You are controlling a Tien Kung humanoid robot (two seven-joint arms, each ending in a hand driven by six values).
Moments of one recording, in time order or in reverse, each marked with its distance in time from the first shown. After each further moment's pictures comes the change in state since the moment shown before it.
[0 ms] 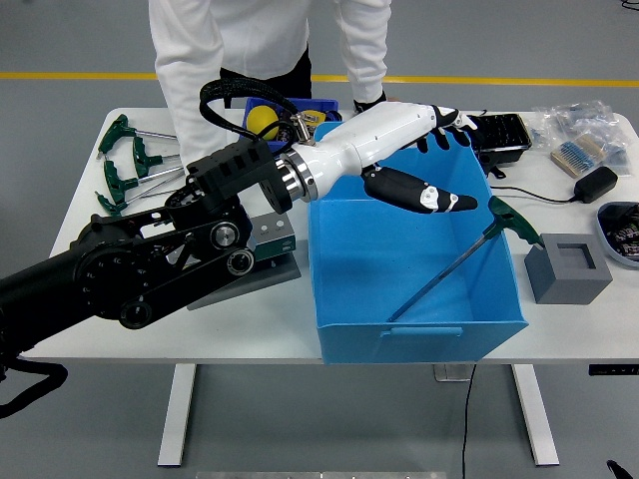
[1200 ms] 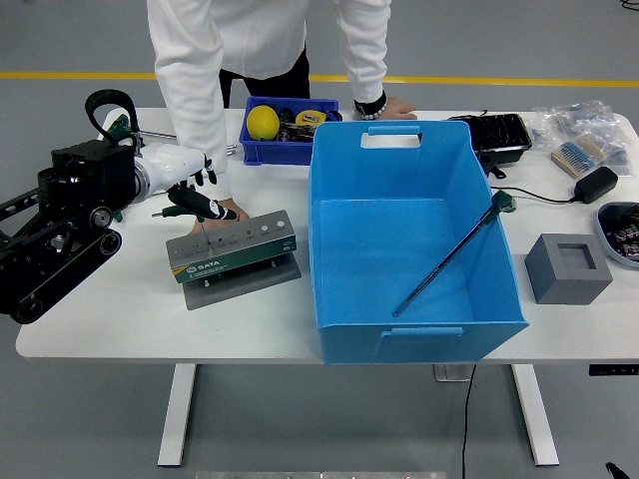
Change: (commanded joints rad) left arm 0.149 0.247 -0.170 0.145 0.332 -0.487 0.367; right arm -0.003 0.006 -0.009 -0.003 0.021 0.000 0.008
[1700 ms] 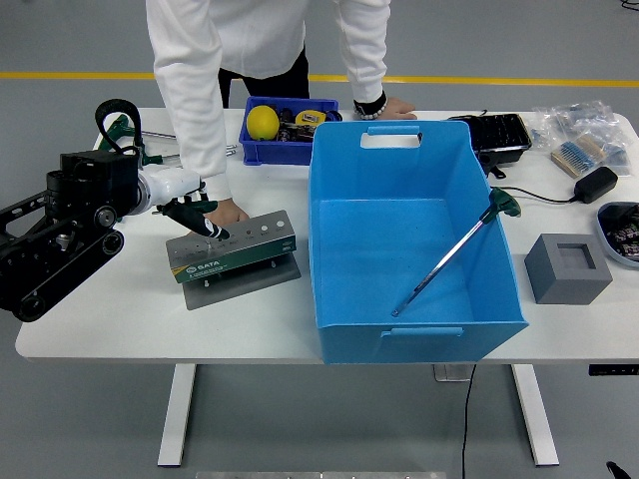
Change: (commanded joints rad) left arm -0.011 -0.010 0.025 0.039 -0.051 -0.090 0.046; right arm 0.001 -0.002 -0.006 0.001 0.009 0.001 0.002
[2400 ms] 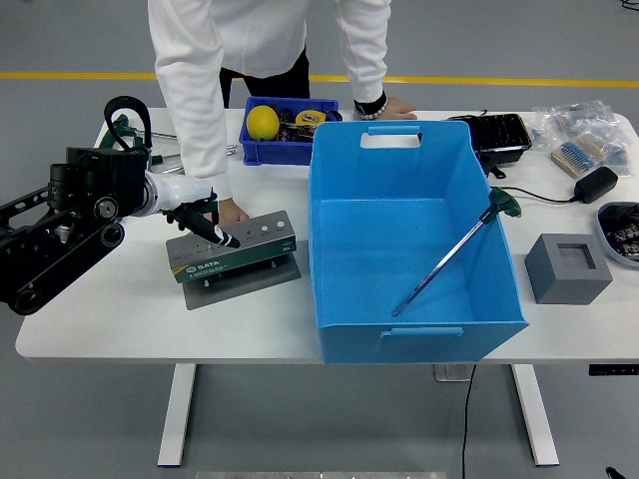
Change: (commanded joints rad) left arm -0.032 0.001 0.004 -0.011 -0.106 -0.083 -0.012; right arm -0.011 0.003 0.008 0.000 -0.013 0.000 -0.004
